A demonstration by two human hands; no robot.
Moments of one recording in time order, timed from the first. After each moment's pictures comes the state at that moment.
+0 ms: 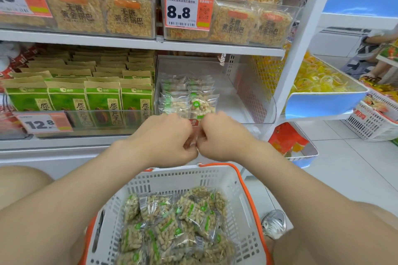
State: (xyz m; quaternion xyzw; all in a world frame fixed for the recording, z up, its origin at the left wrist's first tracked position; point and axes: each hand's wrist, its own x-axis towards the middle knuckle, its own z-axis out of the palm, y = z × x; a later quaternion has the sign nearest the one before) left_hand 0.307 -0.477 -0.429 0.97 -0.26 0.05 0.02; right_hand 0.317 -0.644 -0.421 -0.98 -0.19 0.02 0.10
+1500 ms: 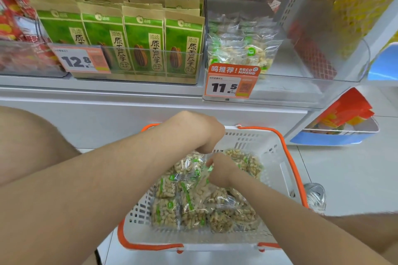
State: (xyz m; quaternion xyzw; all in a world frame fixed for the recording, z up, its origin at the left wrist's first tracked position) left_hand 0.316 -0.466 -0.530 0.92 -0.23 -0.30 -0.13; right_hand 0.295 -0.587 -0.690 -0.91 -0.05 0.35 0.22
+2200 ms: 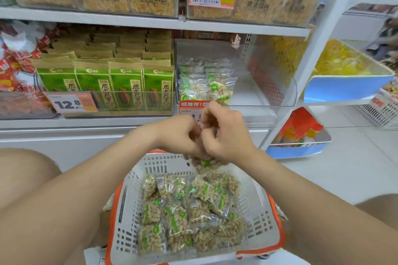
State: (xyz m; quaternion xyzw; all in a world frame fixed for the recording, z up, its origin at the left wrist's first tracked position) left_hand 0.308 -0.444 -0.465 0.90 -0.26 -0.22 0.29; right_hand 0.296 -0.620 -0.491 -0.86 -0.28 -0.21 0.36
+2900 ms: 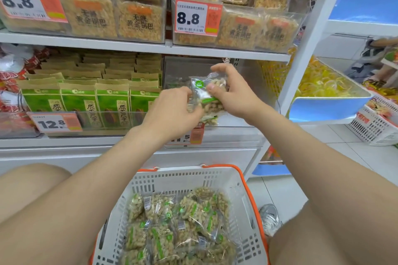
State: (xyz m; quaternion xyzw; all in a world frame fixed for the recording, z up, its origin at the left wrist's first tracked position) left_hand 0.345 -0.475 -0.419 0.94 -0.12 0.16 0.27; right_hand 0.387 -0.666 -0.397 -0.87 -0.15 -0.08 0.45
